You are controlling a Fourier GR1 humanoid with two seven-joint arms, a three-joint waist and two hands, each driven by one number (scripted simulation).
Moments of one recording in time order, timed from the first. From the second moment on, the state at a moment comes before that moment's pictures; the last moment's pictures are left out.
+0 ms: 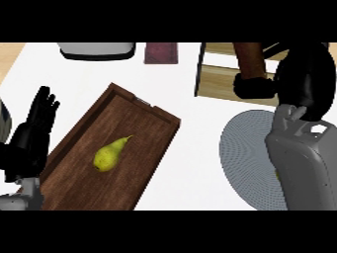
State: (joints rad) left arm -0.07 0.22 0.00 -1.66 0.05 0.21 0.12; right arm -0.65 -0.10 0.07 -1.70 1.06 0.00 0.99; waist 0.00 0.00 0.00
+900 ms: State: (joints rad) left arm -0.07 0.20 0.03 -1.68 0.03 0.17 0.15; right arm -0.82 -0.17 -0.14 -1.06 0.97 -0.39 0.59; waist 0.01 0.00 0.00
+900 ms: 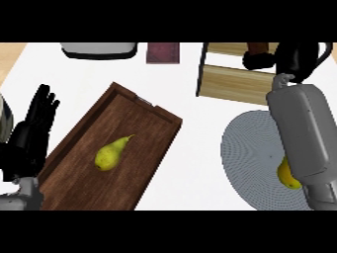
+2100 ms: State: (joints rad) left arm -0.08 0.16 0.04 -1.67 0.01 0.16 0.15; right arm -0.97 -0.23 -0.36 -0.82 0.60 -0.53 0.24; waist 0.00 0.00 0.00
